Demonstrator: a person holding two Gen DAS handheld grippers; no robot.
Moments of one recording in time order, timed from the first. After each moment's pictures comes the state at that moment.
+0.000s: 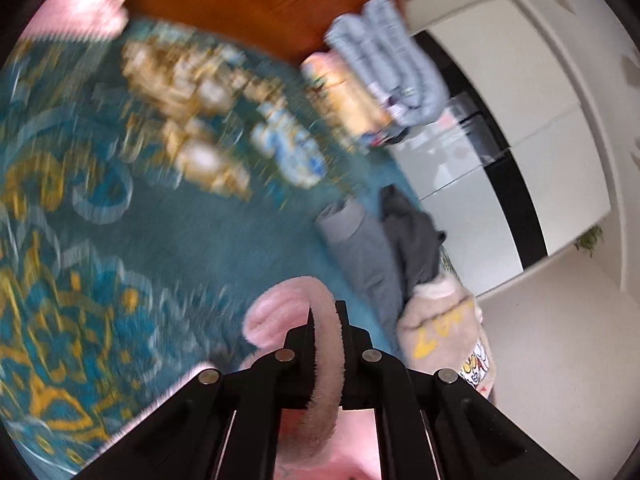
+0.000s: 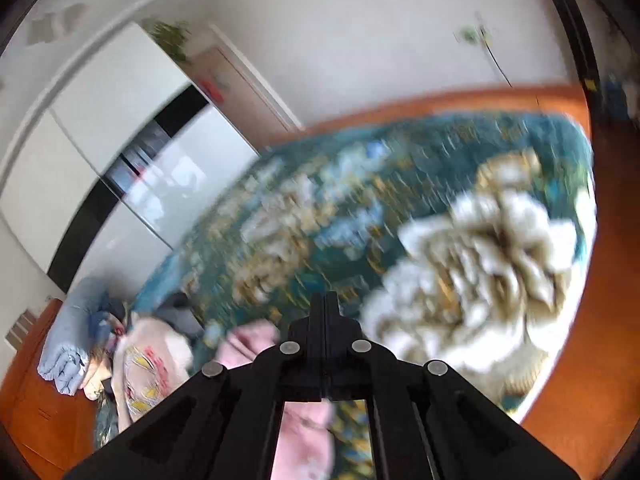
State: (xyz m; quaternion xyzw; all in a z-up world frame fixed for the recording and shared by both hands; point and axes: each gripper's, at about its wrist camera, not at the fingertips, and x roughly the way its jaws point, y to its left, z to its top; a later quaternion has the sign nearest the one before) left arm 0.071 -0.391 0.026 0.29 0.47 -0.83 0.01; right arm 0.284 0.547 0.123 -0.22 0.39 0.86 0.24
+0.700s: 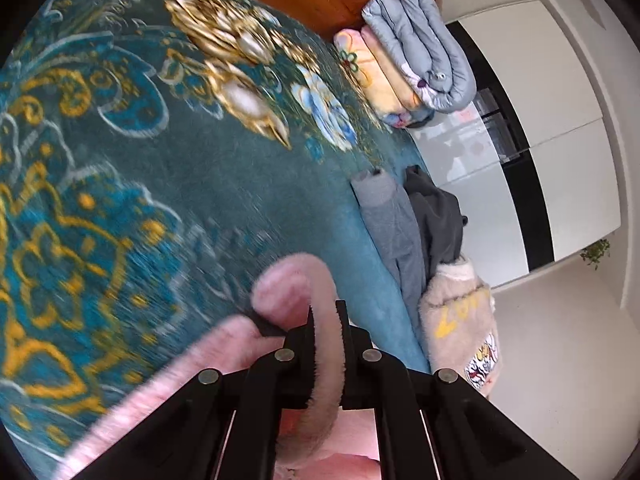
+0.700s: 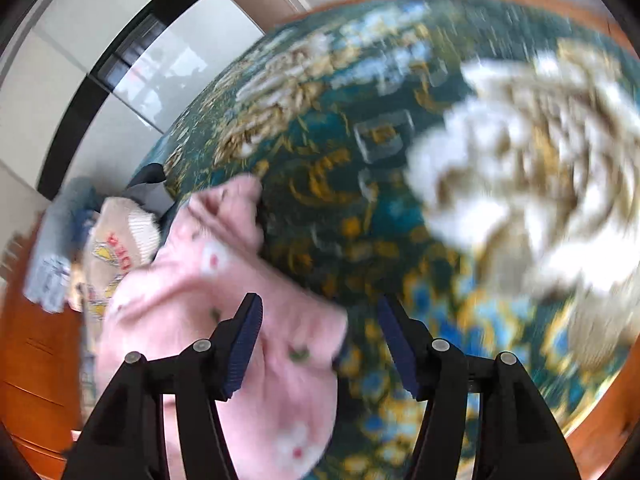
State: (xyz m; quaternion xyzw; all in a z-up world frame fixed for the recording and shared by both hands) left arm 0.075 -0.381 -0.003 0.32 0.49 -0.81 0.01; right arm 0.196 0.515 0.018 -0.38 0.41 0.82 0.14
